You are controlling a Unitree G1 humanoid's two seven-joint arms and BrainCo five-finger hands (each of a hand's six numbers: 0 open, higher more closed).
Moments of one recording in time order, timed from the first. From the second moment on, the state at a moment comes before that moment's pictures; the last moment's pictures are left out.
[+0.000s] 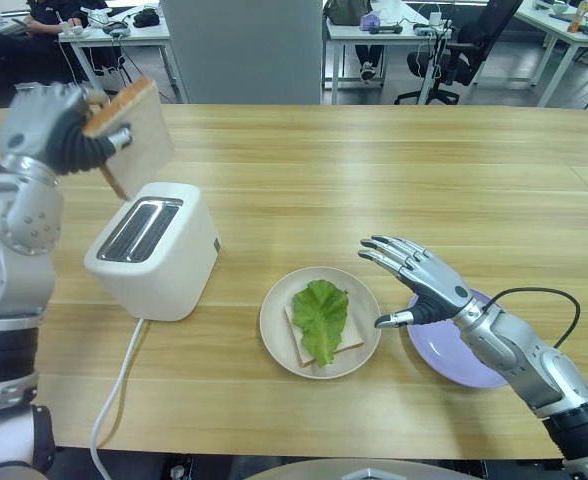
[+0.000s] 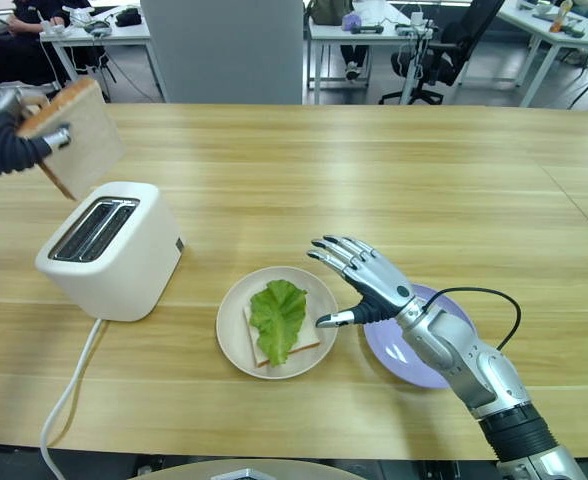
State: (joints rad) left arm -0.46 0.92 0.21 -0.13 0.45 0.05 -0.28; right arm -0.07 -0.66 0.21 -0.11 -0.78 -0.59 -0.14
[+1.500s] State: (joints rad) left arm -0.30 0.52 -0.37 0.14 0.35 0.00 -0.52; right arm -0.11 -0.54 0.50 0.10 -0.90 -0.69 0.08
